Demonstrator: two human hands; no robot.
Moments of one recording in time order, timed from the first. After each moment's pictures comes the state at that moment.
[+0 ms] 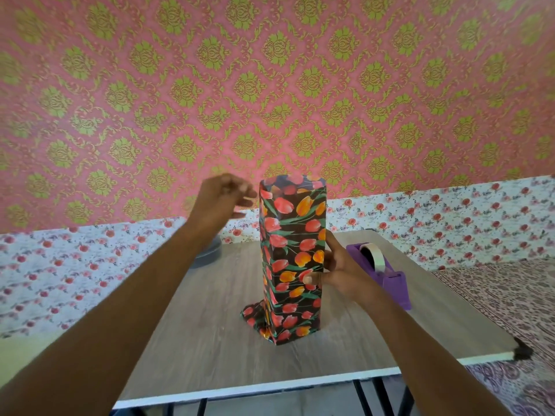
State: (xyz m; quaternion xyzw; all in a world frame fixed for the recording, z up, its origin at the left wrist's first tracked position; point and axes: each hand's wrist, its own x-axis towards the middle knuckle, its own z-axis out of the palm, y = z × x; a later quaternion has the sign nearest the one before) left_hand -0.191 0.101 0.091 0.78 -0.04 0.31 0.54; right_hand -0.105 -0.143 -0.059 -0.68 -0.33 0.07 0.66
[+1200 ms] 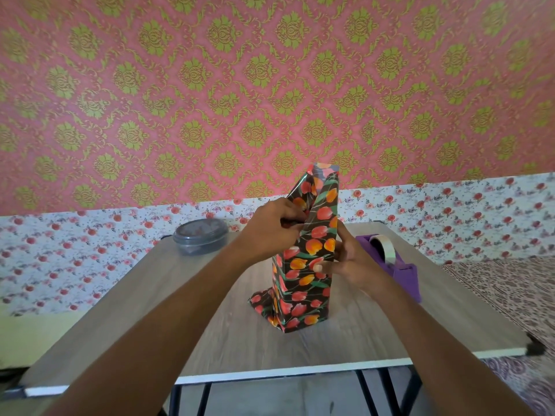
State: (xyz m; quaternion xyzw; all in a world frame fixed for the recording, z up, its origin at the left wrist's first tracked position) left_hand -0.187 0.056 0.037 0.90 -0.14 0.23 0.33; right_hand -0.103 -0.139 -0.060 -0.67 -0.32 0.07 0.66
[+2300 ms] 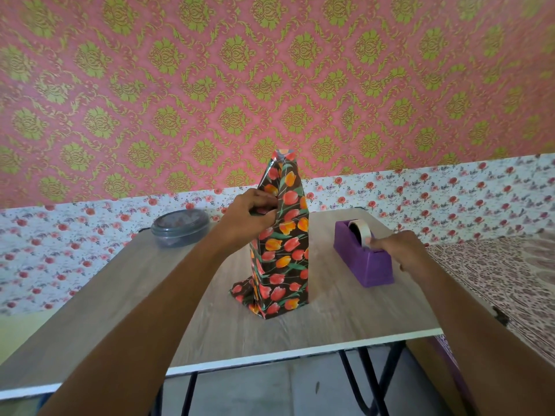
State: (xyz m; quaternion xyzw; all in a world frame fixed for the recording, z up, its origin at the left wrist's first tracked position) left_hand -0.164 0.068 0.015 0.85 -0.13 0.22 0.45; right_hand -0.065 -0.257 -0.066 -0.87 0.11 -0.03 0.48
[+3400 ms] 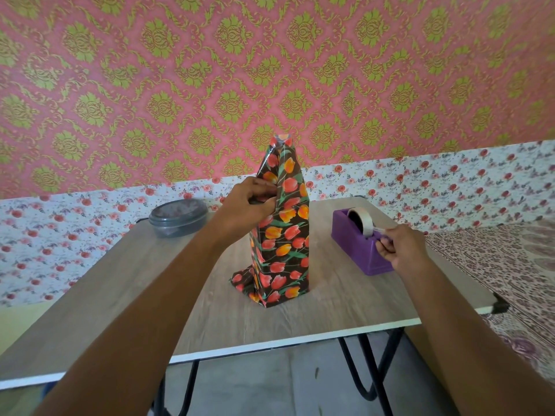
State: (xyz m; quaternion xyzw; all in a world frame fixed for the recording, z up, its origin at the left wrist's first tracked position) left_hand -0.167 0.067 0.013 0.83 -0.14 0.20 0.49; right_hand -0.065 -0.239 -0.086 -0.54 0.23 -0.09 0.80
